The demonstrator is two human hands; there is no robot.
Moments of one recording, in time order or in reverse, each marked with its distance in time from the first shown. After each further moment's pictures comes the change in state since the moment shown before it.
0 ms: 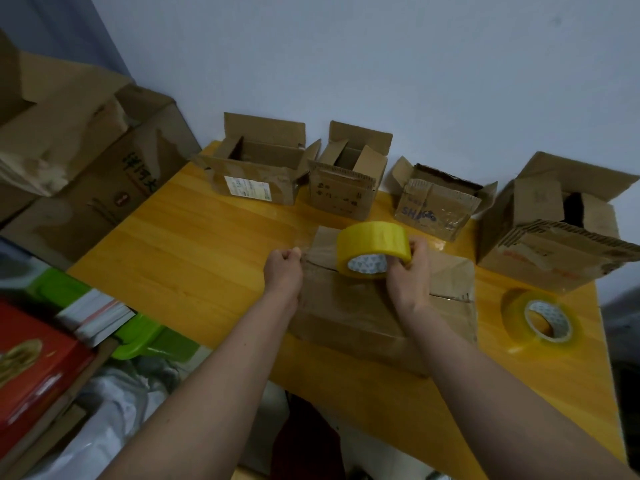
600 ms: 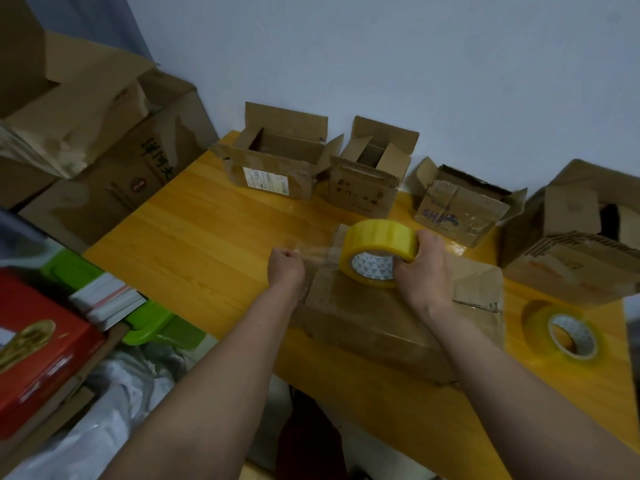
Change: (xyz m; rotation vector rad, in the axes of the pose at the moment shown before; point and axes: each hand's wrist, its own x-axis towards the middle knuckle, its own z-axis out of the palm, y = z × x) left_hand 0.037 -0.010 -0.018 0.187 0.089 -0.071; right_hand 0.004 -0.021 0.011 -0.473 -0.094 -0.168
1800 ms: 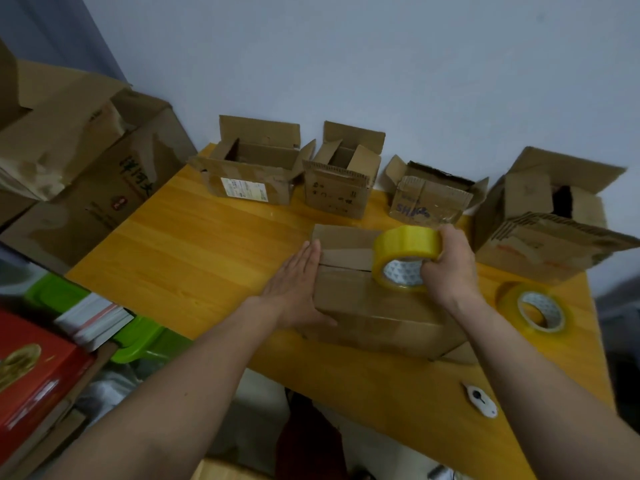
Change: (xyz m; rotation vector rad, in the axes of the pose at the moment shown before) left_hand -0.031 -0.022 0.002 1.126 -0.431 0.907; right_hand -0.005 0.046 -0.061 -0.059 0.058 0.041
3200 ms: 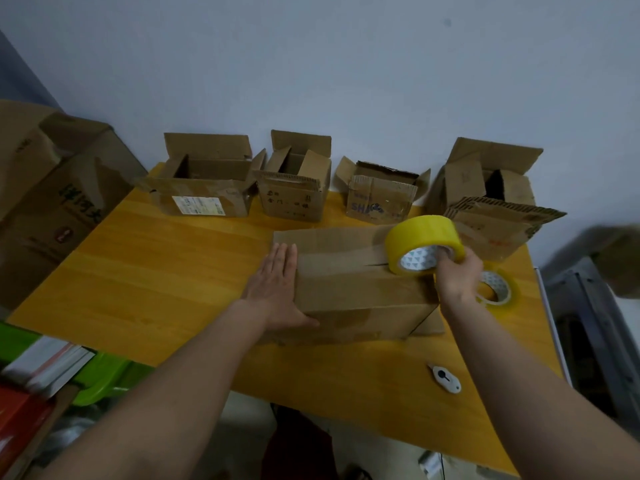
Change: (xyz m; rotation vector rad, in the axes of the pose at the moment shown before) left_hand 0.016 0.045 -0.009 0.222 -0.035 -0.033; right_hand 0.001 0.082 -0.023 0.535 0.312 0.520
